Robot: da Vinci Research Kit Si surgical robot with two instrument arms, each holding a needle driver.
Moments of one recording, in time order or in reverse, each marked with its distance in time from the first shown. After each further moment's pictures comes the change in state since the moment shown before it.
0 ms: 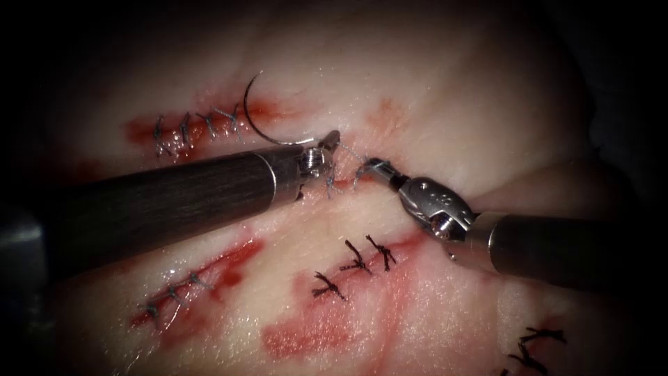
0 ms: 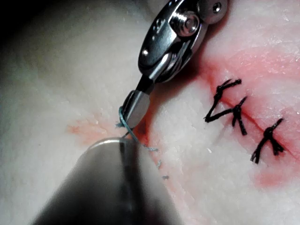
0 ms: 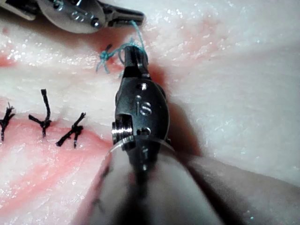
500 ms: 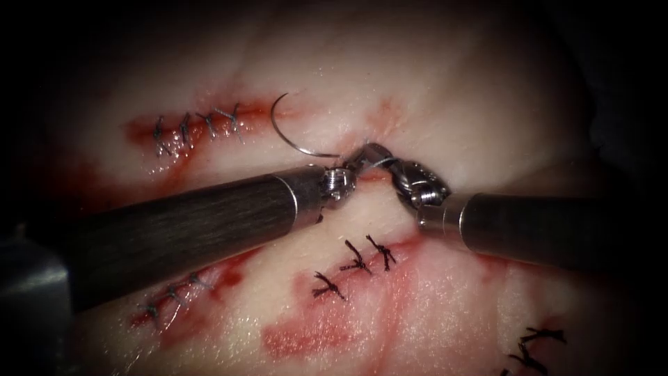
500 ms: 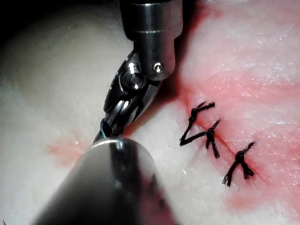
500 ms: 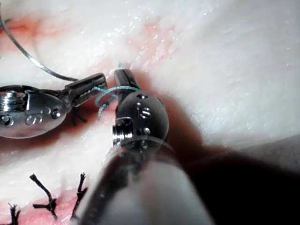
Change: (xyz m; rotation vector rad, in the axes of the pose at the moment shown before) right arm -0.003 0.003 0.003 -0.269 -0.119 0.405; left arm 0.003 0.003 -0.003 0.066 0.083 0.007
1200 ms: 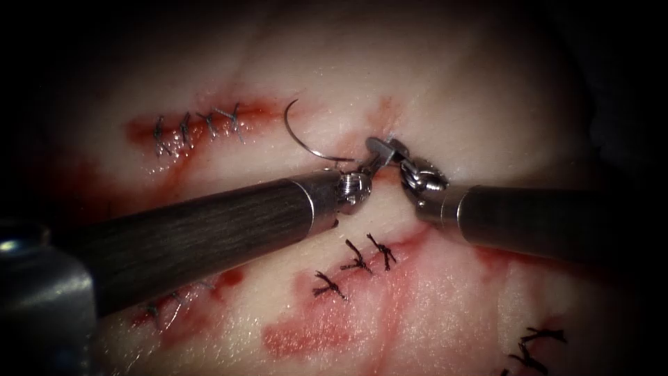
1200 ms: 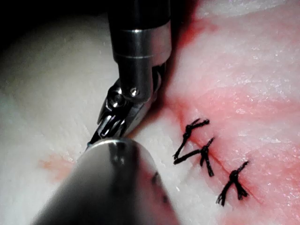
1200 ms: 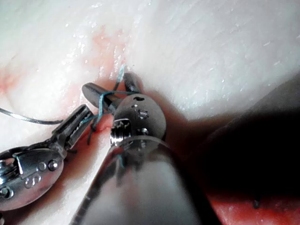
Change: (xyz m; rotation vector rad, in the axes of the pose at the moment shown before) right arm -0.003 0.006 0.002 -0.106 -0.028 0.497; left arm 0.003 0.001 0.000 0.015 0.025 -0.013
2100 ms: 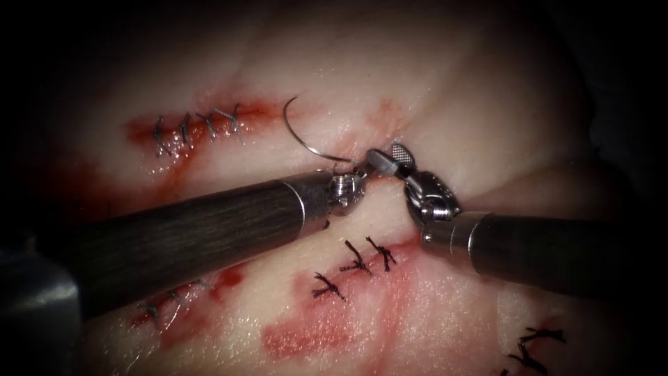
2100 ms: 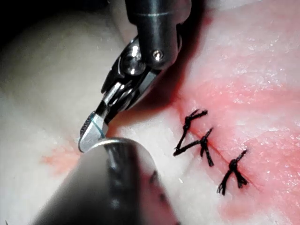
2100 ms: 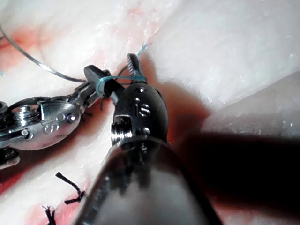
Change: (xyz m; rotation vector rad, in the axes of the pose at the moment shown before) right arm 0.001 -0.004 -0.007 0.080 0.080 -0.146; left arm -0.001 0.000 -0.001 -0.004 0.012 -0.032
